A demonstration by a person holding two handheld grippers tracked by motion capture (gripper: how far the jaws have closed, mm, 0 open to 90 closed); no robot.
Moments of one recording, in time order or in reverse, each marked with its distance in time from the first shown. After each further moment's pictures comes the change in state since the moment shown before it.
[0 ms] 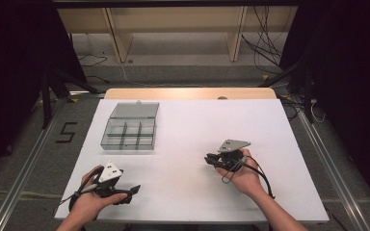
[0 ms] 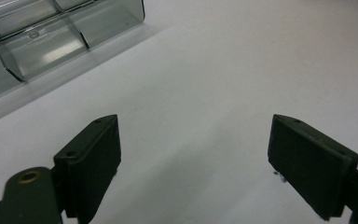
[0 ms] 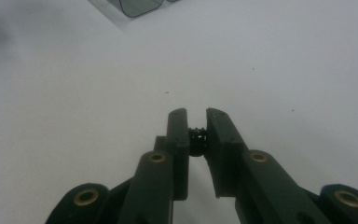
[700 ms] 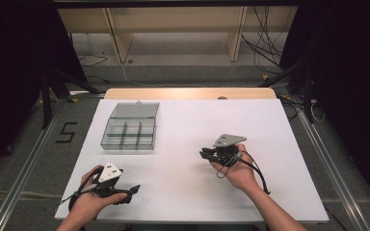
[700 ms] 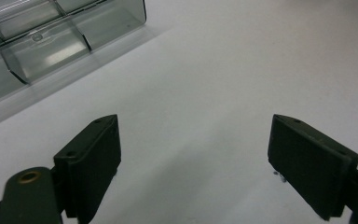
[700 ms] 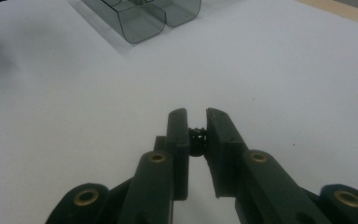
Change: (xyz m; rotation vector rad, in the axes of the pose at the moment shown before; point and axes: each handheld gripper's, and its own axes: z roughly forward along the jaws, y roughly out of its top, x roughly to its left) left arm 0.000 0.001 -0.001 -0.001 0.007 0.004; right arm 0.002 0.020 0.006 -0.041 -0.004 -0.003
